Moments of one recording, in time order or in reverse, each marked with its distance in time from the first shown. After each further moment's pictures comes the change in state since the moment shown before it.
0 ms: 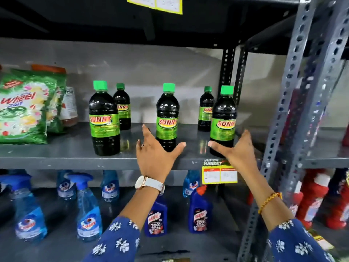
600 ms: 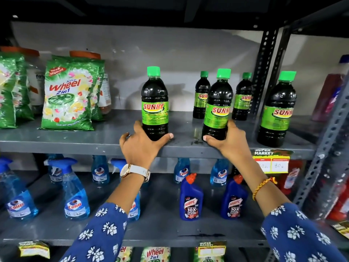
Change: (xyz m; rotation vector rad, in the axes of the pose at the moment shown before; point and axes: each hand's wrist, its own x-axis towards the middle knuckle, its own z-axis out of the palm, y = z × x) left_hand 0.052 -0.132 -0.083 0.202 0.013 -0.052; right_hand -0.046 -0.070 0.117 -0.142 -0.213 -0.122
